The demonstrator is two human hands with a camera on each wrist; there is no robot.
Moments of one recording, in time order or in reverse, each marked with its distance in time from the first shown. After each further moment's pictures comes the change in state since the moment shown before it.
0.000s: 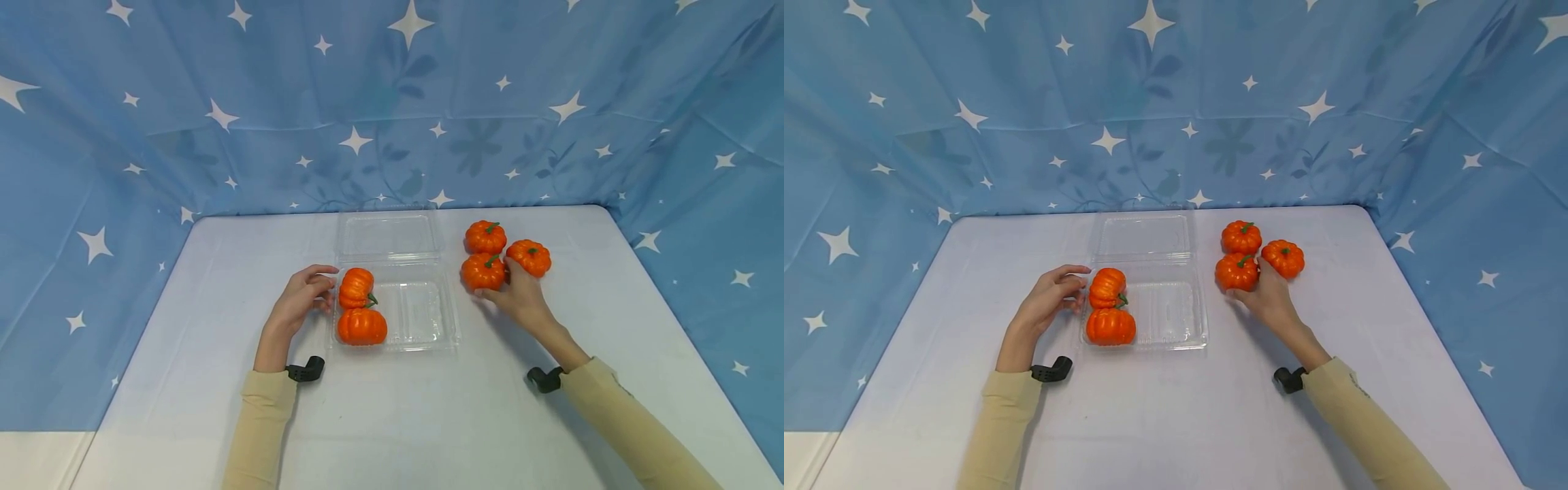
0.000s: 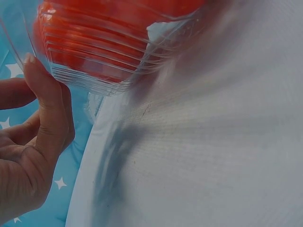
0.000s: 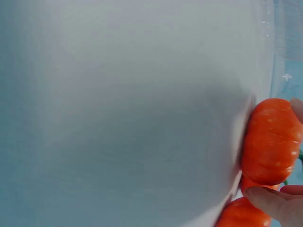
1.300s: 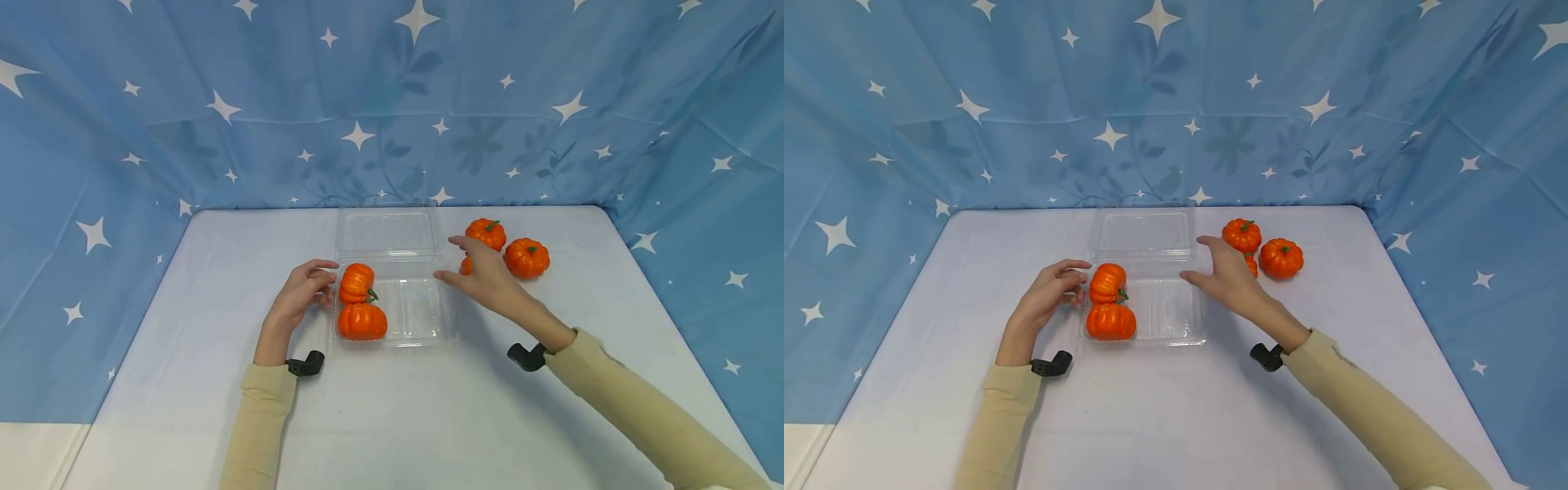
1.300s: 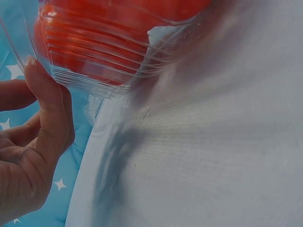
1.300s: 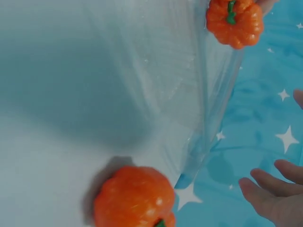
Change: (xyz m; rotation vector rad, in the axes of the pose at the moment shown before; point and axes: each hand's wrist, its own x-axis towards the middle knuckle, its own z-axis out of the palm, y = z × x) left_hand 0.001 0.000 0.001 -0.006 0.002 0.009; right_hand -0.009 -0.098 -0.005 -0.055 -0.084 -0.256
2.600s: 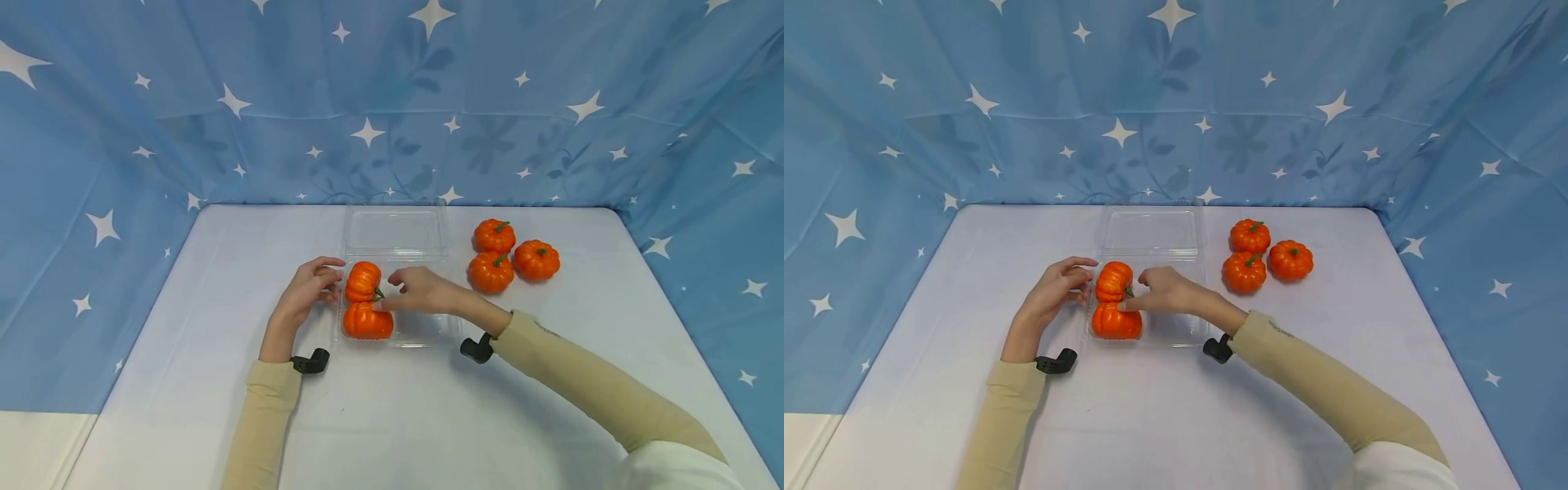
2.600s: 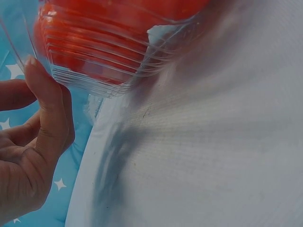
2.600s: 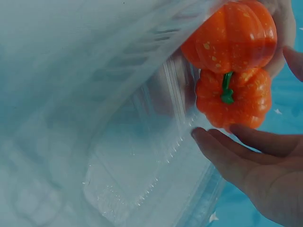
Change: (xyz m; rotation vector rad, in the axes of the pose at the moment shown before) left_hand -0.001 0.001 0.001 0.000 0.000 -0.007; right_hand 0.040 -0.058 0.064 -0.029 -0.562 0.046
